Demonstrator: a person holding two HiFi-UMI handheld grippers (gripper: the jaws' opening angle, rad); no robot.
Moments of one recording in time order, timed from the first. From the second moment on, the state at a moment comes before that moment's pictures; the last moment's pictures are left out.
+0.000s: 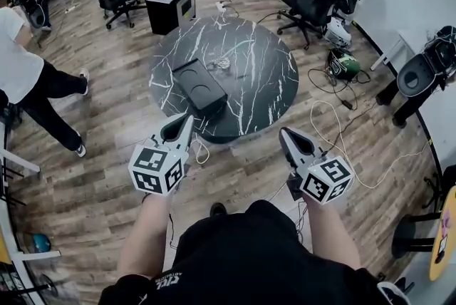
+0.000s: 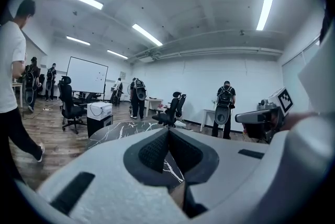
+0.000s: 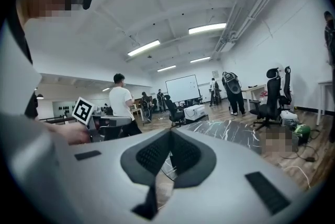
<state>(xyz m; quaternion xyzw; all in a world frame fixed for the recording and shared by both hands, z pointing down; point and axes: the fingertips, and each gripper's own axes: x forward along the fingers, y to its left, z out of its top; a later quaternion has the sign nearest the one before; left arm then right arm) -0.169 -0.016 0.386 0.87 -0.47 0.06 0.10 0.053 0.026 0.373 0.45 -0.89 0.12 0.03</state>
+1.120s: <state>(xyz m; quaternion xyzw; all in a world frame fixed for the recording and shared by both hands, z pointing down) -0.113 -0.269 0.422 0.86 -0.49 0.11 0.13 0.070 -0.260 0.424 0.38 -0.91 0.19 0.04</state>
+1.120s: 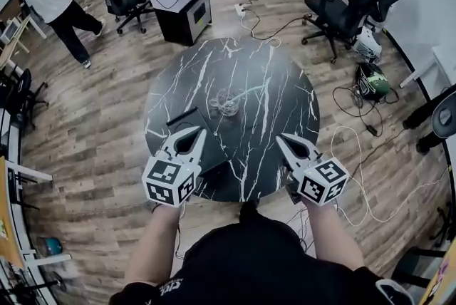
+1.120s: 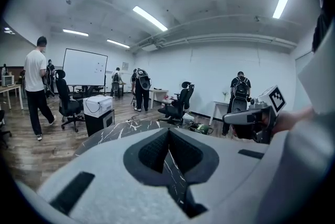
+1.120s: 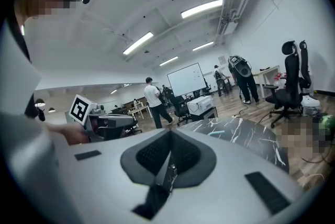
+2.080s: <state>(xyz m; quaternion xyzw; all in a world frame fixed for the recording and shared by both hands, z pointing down) -0.072 -0.389 0.482 0.88 -0.42 0.19 0.14 0.064 -0.375 0.464 0.36 -0.90 0.22 0.08</state>
